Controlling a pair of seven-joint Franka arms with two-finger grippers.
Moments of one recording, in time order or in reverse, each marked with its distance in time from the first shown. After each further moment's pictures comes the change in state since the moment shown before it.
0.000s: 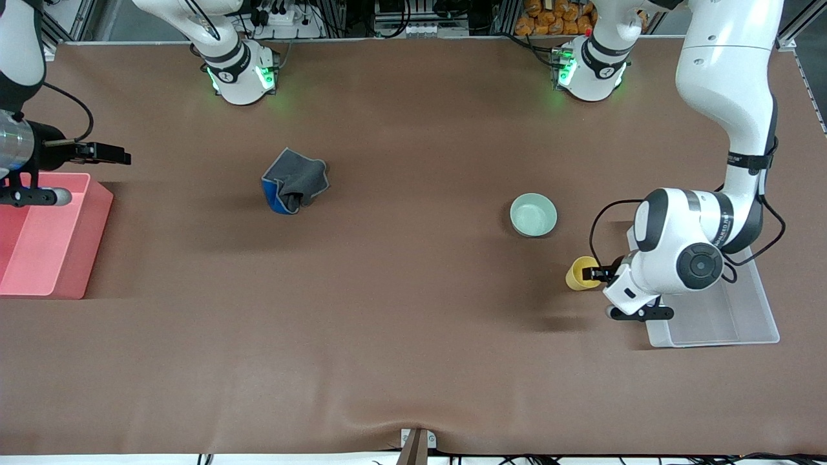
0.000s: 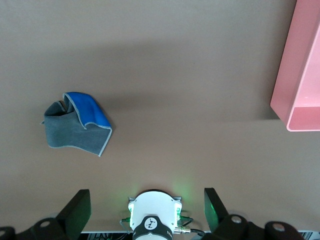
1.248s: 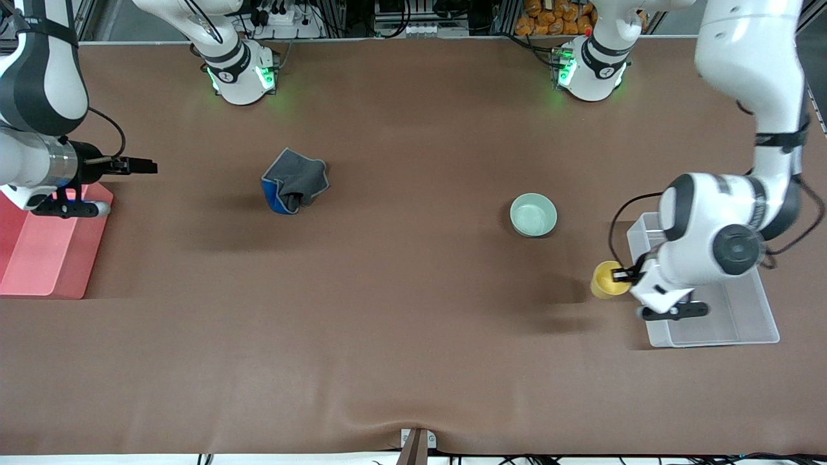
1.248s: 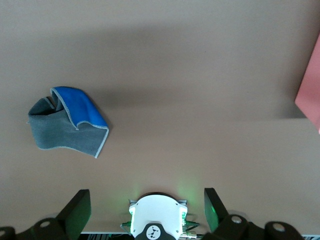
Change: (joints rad) left arm 0.056 -0.112 0.007 0.054 0.019 -0.080 -0.047; right arm -0.002 0.022 0.006 -0.151 0.025 0.108 0.000
